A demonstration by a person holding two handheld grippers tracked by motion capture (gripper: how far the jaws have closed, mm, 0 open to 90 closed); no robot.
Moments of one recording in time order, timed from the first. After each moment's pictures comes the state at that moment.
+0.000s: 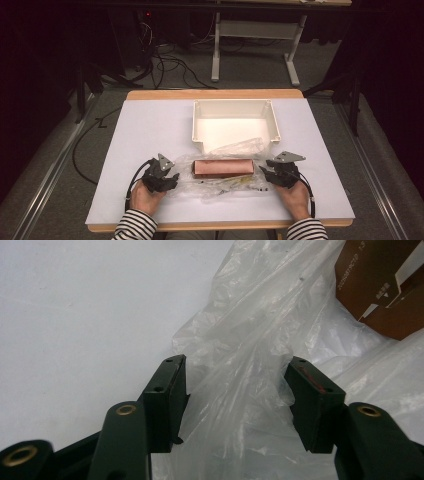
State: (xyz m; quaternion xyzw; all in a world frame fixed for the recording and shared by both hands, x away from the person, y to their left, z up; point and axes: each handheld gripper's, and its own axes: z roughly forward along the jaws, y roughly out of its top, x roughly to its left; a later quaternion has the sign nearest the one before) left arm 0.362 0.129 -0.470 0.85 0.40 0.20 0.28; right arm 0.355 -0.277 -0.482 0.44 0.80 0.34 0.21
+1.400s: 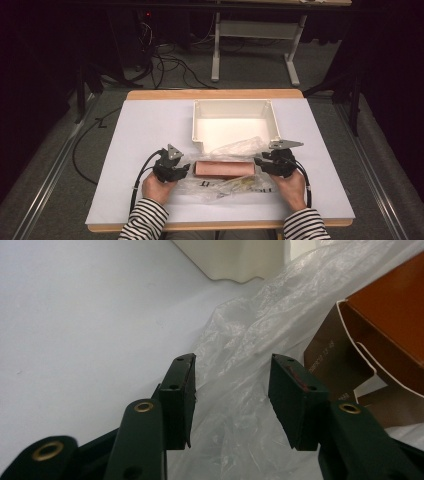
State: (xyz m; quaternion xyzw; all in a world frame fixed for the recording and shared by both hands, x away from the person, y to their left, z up) left arm 0.387 0.102 -0.463 0.84 0.39 0.17 0.33; right arm 0.374 -0.264 -0.451 0.46 0.80 0.35 0.16
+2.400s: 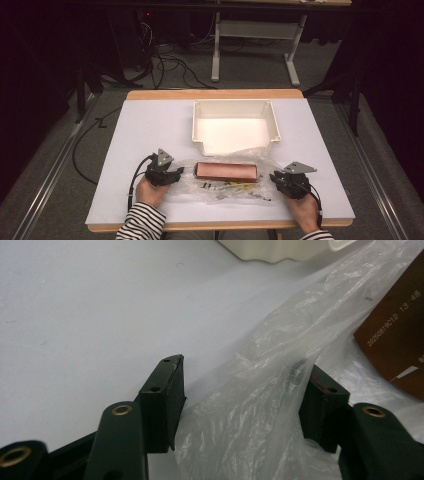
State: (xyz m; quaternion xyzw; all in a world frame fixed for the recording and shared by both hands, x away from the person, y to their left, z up) left arm 0.385 0.130 -0.485 0.83 0.39 0.19 0.36; right arm 0.318 -0.292 -0.476 0.47 0.79 0.32 0.22
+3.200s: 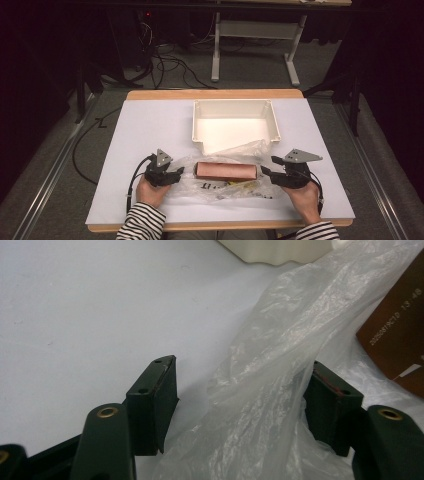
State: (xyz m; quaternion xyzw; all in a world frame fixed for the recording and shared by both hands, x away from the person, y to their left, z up) left arm 0.383 0.132 -0.487 0.82 0.39 0.20 0.37; right arm 0.329 -0.280 -0.425 0.41 0.79 0.41 0.20
